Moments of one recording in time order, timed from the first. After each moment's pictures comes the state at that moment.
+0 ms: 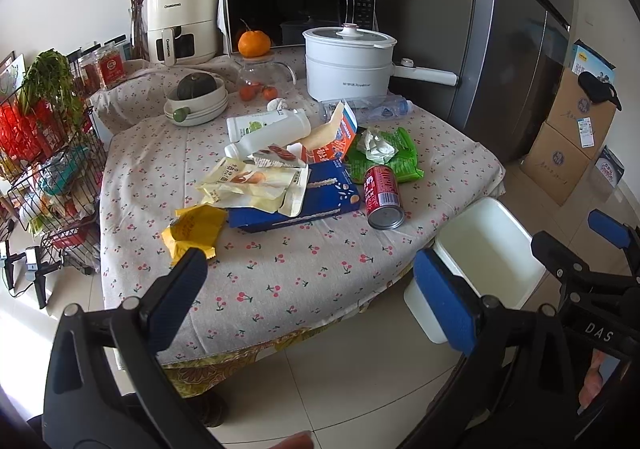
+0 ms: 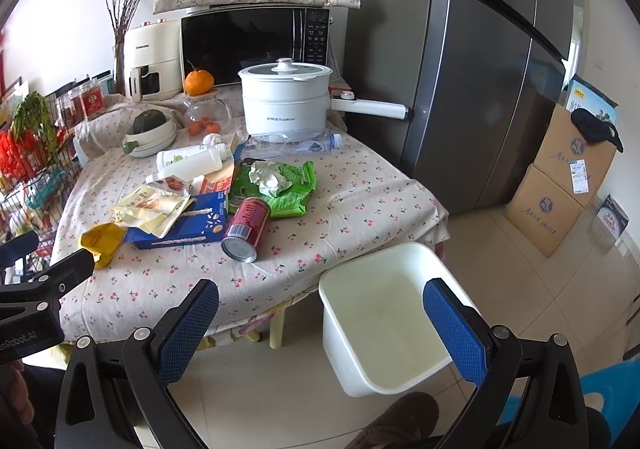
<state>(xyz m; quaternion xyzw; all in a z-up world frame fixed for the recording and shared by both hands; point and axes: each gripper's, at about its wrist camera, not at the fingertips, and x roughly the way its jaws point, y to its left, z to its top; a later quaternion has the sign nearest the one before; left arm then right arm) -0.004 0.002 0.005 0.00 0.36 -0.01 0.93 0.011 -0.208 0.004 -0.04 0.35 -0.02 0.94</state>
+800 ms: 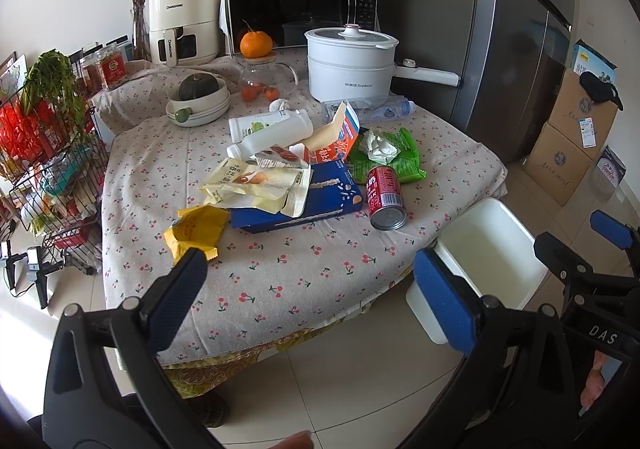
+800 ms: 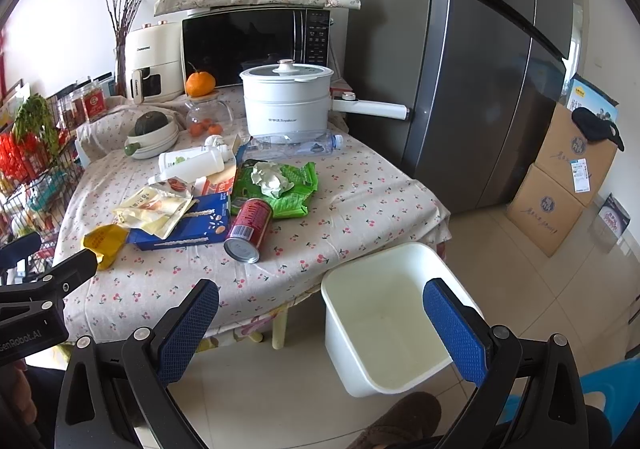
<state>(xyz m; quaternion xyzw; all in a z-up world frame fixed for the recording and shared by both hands) -0.005 0.006 0.006 0.00 0.36 -0.01 0.93 0.009 -0.208 0.005 -0.04 0.35 -0.02 0.94</state>
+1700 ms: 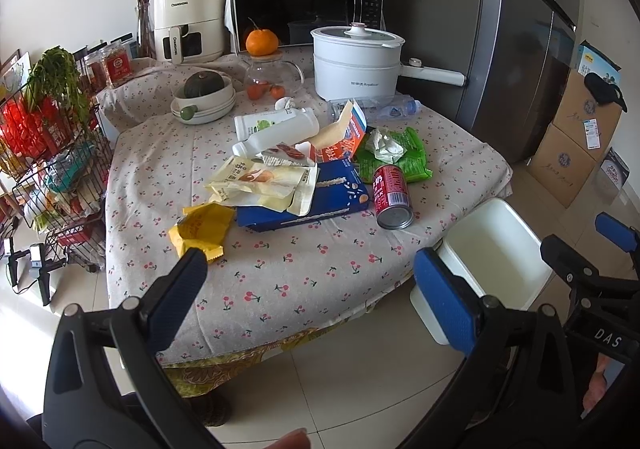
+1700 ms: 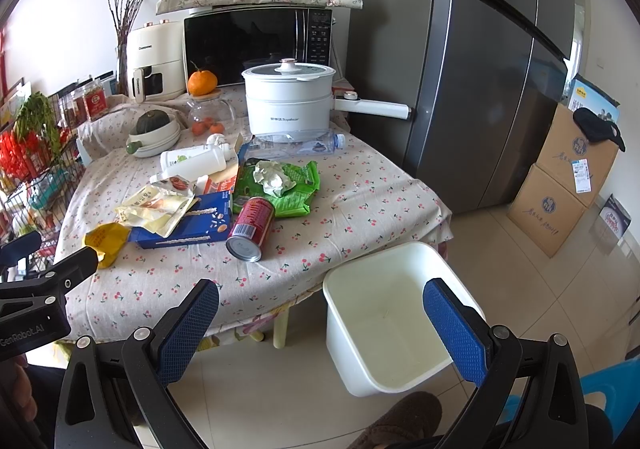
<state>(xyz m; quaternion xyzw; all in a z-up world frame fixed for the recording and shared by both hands) -0.005 0.010 0.000 0.00 0.36 0.00 0.93 0.008 -0.204 0.005 -0.04 0.35 -0.02 0.94</state>
